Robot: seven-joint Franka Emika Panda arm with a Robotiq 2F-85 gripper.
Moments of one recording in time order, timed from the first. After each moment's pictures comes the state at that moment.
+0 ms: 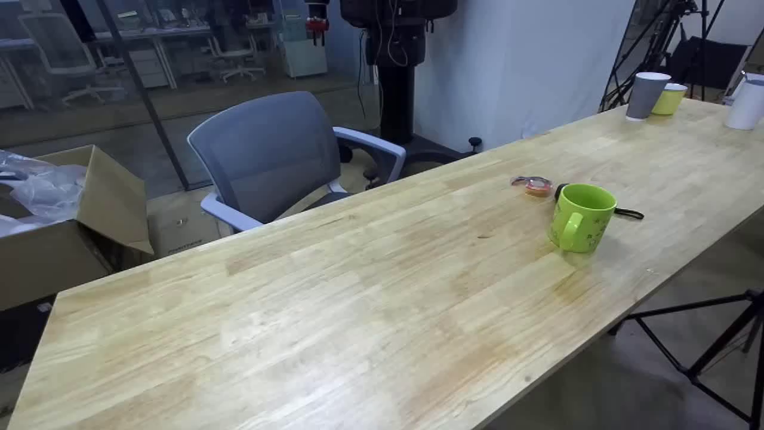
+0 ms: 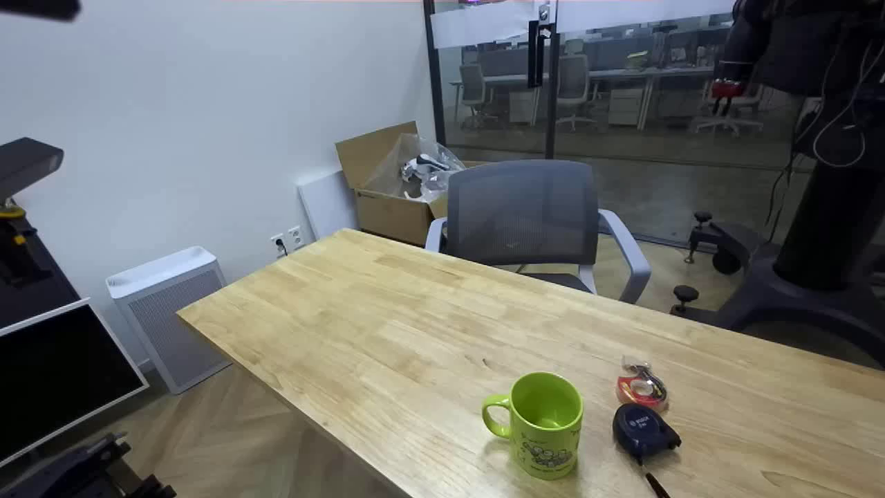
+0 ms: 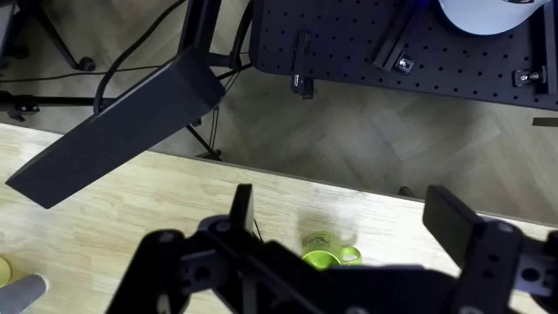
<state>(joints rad) -0.16 -0.82 -0.16 -2.46 -0.37 1.58 -0.36</state>
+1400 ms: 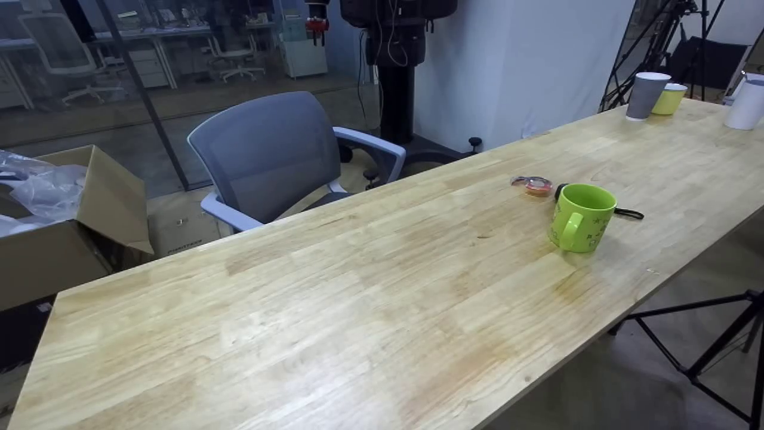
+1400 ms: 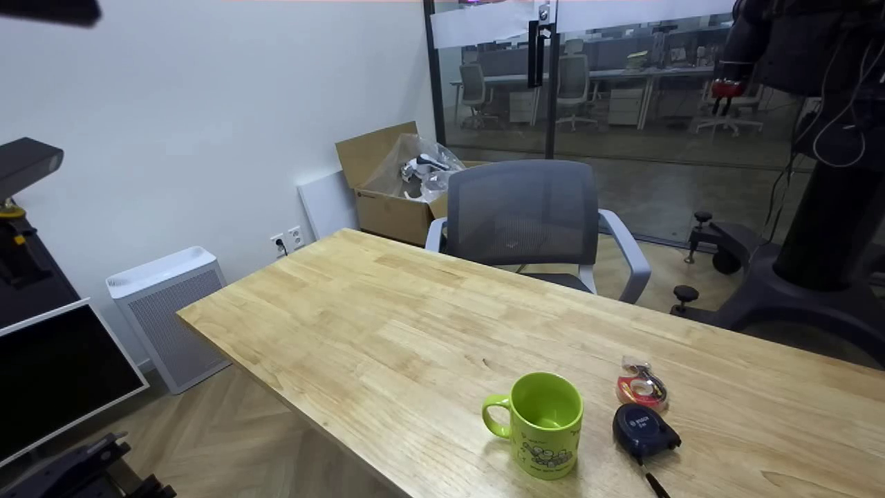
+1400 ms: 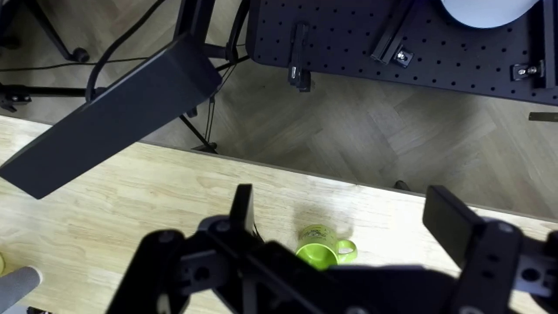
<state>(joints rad) -0.14 -0.82 -0.18 -2.46 -0.37 1.60 -0.36</state>
